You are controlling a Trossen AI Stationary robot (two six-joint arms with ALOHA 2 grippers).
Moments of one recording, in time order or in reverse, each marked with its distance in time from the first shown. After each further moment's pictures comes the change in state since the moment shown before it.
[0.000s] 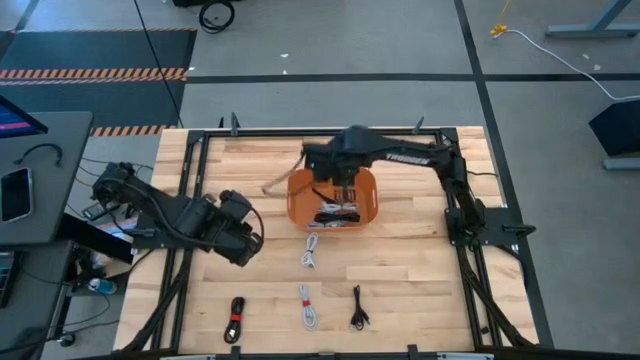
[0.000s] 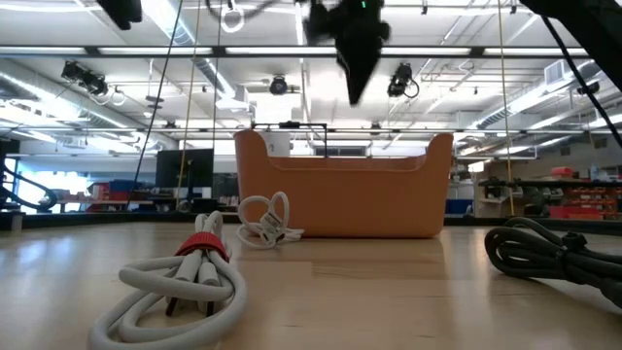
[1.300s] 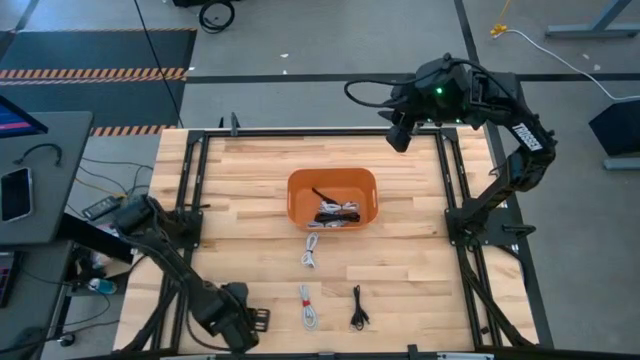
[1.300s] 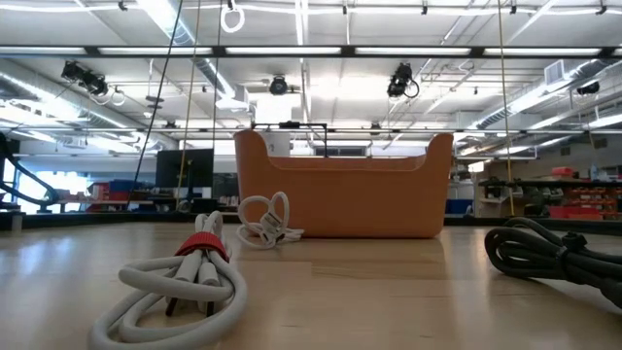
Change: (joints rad) left arm -0.394 0.358 -0.307 0.799 0.443 -0.988; right arm -0.095 -0.535 0.047 0.171 0.037 0.130
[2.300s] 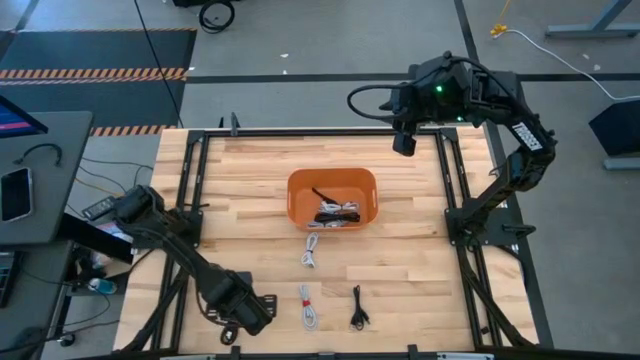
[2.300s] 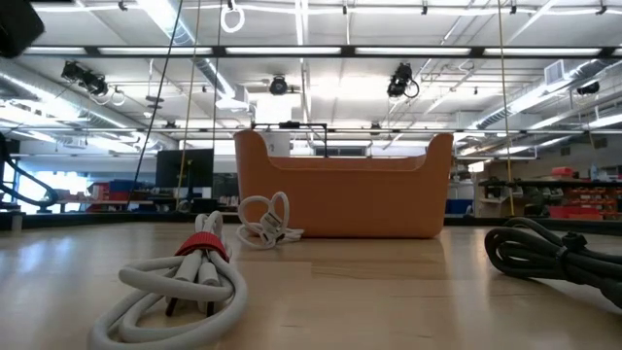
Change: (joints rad) left arm 0.129 -0.072 0.001 -0.030 0.127 -0.009; right arm -0.021 0.000 0.000 0.000 -0.092 -0.260
